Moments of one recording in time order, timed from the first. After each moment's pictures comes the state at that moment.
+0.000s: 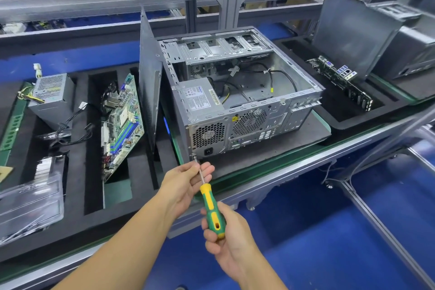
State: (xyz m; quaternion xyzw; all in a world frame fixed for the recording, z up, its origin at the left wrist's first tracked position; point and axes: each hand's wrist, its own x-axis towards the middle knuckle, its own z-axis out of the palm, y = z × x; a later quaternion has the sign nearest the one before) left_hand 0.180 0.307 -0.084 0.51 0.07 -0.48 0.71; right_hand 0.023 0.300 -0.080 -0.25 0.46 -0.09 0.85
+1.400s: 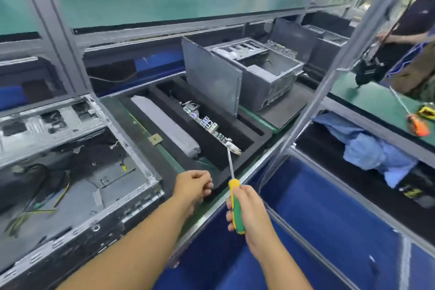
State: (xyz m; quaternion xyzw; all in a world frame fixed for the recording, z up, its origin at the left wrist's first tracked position) left_hand 0.007 -0.089 -0.043 0.63 -0.18 -0.54 0.53; right_hand -0.148 -0.057 0.001 -0.41 0.55 -0.32 0.65
